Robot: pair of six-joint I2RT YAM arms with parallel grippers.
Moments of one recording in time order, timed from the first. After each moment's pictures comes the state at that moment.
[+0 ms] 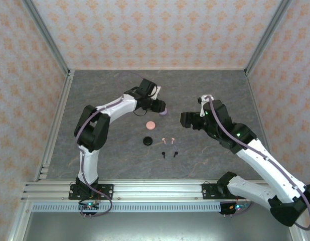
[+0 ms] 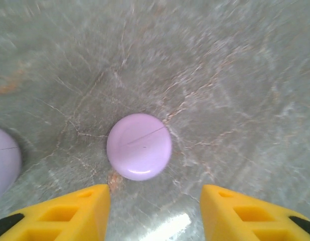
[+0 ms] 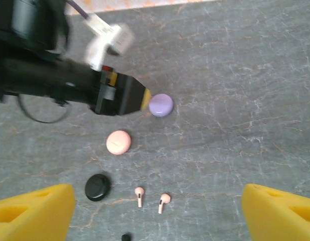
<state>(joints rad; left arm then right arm) -0.48 2.01 1.52 -0.45 0.25 -0.30 0.64 0.95 1.05 -0.74 0.14 0.44</state>
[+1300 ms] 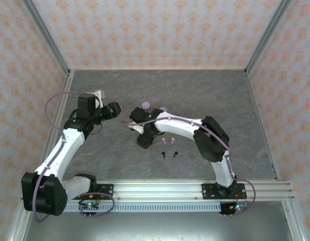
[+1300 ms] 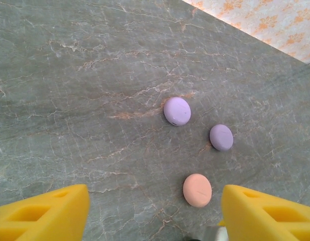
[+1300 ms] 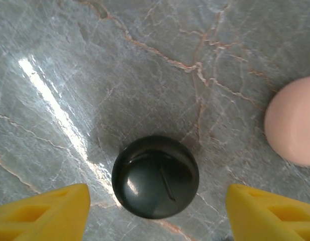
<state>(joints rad) -0.08 1.13 0.84 -0.38 0.25 -0.47 0.96 2.05 1.58 -0.89 0.00 -0.14</state>
